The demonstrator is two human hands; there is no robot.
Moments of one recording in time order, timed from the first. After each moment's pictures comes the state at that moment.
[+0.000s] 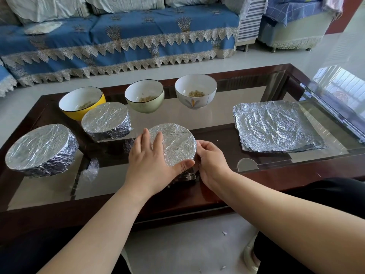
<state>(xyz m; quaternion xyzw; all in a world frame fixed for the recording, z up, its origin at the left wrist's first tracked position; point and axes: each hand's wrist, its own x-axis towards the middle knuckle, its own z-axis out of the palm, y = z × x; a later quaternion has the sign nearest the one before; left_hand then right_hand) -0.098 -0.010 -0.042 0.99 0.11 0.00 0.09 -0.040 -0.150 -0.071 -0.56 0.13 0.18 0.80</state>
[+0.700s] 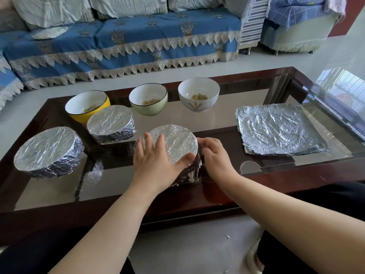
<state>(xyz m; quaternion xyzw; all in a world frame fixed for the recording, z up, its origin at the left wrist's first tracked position) -0.096 -0.018 -0.030 0.97 0.17 -0.04 0.17 -0.034 -0.163 -0.070 -0.79 -0.06 0.07 0.61</state>
